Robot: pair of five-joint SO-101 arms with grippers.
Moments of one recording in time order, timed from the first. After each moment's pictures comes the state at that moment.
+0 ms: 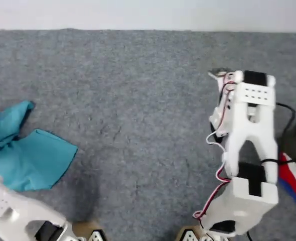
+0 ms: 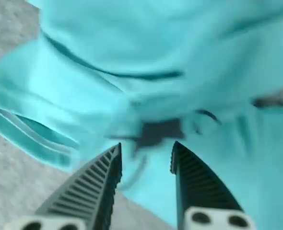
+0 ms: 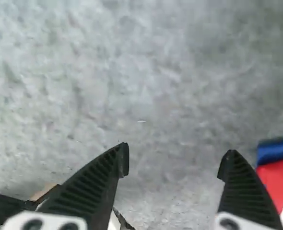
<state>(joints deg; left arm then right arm) -61.1 28.8 -18.7 82.1 -18.3 8.5 12.1 -7.1 100.7 25.5</state>
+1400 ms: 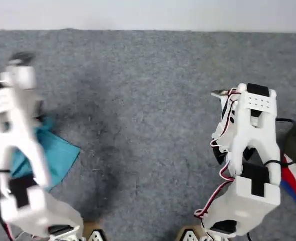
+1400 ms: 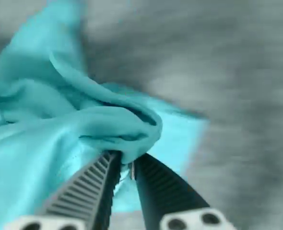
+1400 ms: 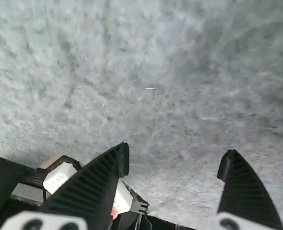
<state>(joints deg) -25.8 8.2 -10.6 98.8 -22.6 11.3 12.5 4.4 100.7 27.3</state>
